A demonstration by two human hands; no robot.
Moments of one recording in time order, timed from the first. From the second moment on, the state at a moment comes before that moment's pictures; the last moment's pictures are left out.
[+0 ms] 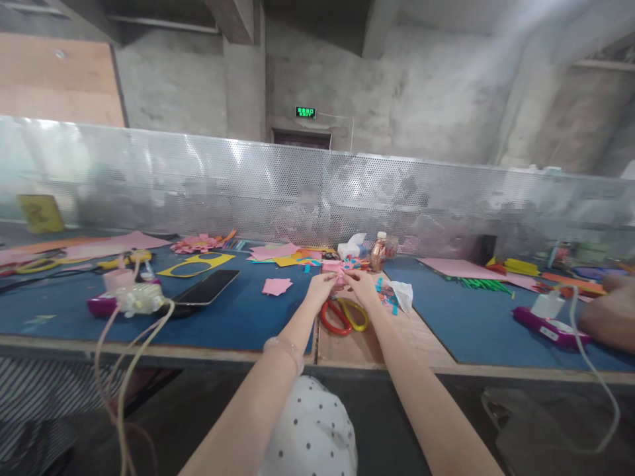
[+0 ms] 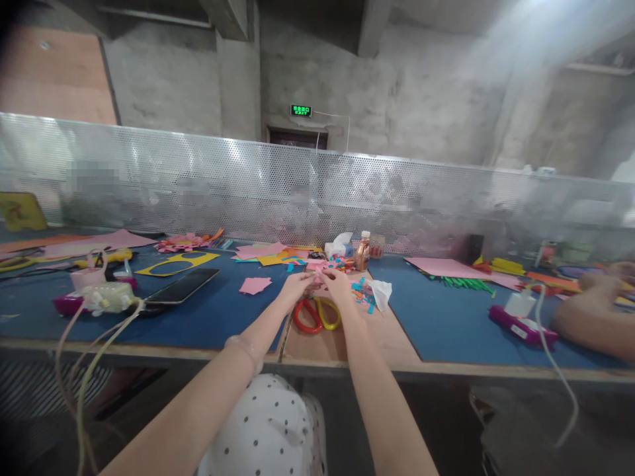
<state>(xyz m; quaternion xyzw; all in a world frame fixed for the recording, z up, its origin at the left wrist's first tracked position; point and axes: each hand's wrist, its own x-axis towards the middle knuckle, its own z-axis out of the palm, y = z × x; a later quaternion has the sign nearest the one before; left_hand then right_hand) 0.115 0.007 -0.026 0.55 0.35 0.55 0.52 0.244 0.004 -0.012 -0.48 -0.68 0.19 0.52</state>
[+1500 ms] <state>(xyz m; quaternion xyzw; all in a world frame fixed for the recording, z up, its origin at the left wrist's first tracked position) 0.115 0.005 -0.026 0.55 0.34 0.55 0.53 0.243 0.003 -0.012 -0.50 -0.68 0.18 0.50</state>
